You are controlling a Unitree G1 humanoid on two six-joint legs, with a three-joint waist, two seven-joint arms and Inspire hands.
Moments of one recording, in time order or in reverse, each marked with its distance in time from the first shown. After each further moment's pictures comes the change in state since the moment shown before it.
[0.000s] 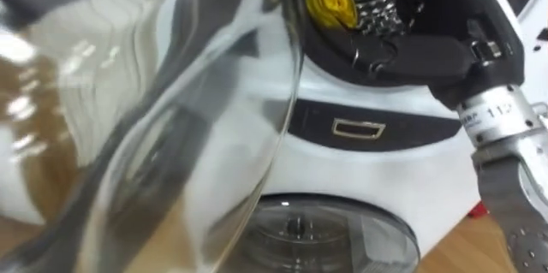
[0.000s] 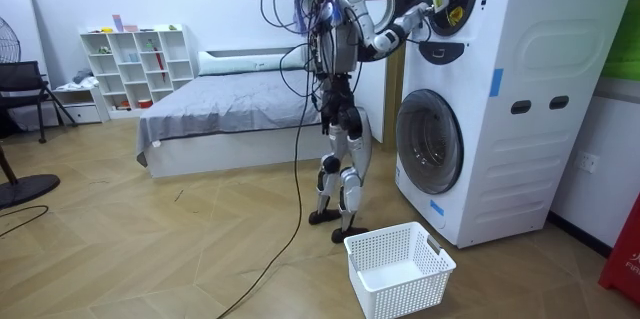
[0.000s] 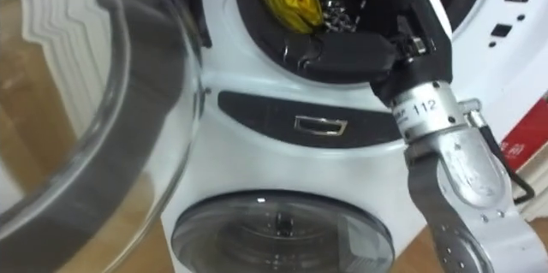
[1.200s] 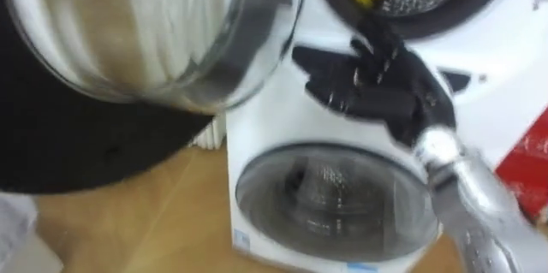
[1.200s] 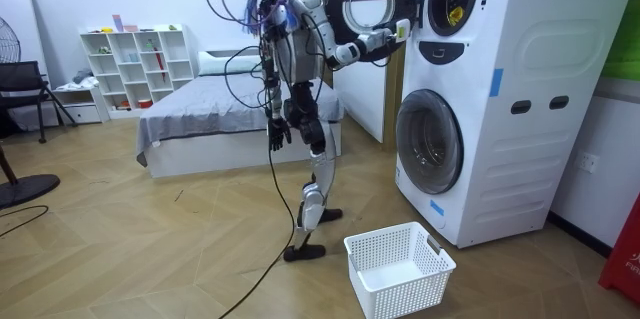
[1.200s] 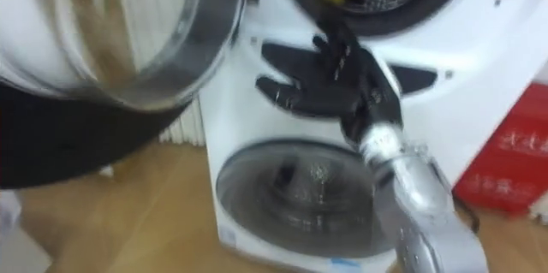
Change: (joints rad) left arm -0.015 -0.009 -0.002 0.008 -0.040 0.053 -0.019; right arm 0.013 0.125 0.060 0.256 -0.087 0.040 -0.020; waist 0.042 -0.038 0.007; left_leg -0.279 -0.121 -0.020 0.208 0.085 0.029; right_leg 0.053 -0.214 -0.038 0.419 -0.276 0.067
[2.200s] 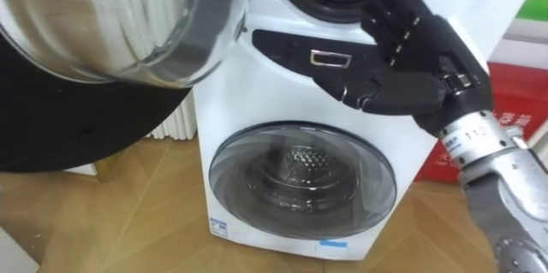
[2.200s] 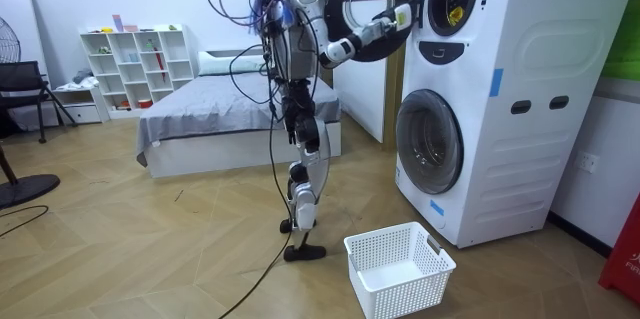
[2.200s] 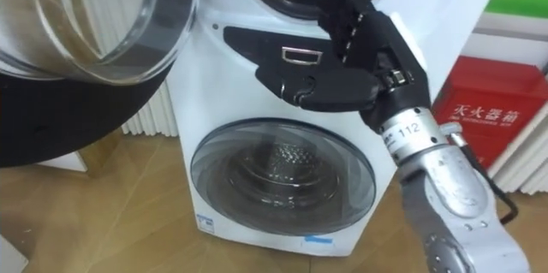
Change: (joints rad) left arm 0.013 -0.022 -0.019 -0.030 -0.001 -0.045 -0.044; right arm 0.033 -0.060 -0.024 -0.135 0.034 0.005 0.110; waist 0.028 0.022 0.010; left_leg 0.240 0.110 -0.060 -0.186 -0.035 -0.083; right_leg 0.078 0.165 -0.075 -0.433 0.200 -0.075
